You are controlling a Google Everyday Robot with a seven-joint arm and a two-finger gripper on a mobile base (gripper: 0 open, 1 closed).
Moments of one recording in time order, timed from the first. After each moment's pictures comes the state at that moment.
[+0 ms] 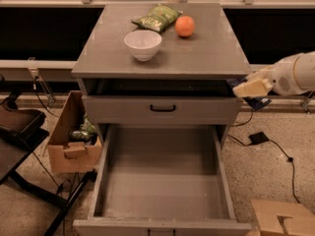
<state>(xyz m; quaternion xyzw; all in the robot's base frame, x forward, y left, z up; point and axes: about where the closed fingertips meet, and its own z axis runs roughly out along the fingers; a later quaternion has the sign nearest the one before) 0.614 -0.271 0.858 -0.34 0.84 0.07 0.41</state>
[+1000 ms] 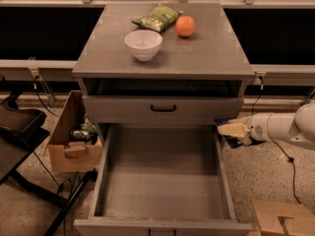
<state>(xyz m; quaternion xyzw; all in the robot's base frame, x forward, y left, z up) 0.622 -0.278 0.659 -0.23 0.86 0.22 0.39</state>
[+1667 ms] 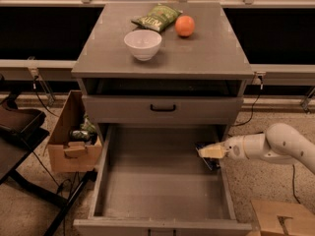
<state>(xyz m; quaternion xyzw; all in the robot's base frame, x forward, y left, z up) 0.592 -0.211 0.545 -0.22 0.86 0.36 0.28</state>
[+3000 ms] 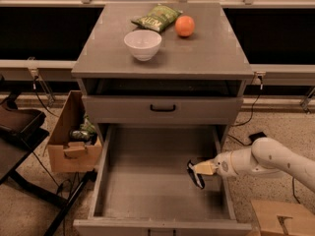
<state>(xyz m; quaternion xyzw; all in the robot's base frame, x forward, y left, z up) 0.547 -0.176 0.494 -0.22 0.88 0.35 0.23</state>
